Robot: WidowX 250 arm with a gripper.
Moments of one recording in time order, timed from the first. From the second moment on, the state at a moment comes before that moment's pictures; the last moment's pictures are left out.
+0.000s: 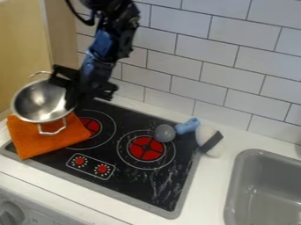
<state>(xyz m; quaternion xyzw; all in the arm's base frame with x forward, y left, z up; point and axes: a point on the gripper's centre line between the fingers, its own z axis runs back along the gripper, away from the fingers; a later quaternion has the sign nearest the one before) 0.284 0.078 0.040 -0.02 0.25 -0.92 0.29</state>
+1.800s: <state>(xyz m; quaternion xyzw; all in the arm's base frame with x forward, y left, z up) 0.261 -0.105 0.036 0.05 0.20 -0.98 -0.01</state>
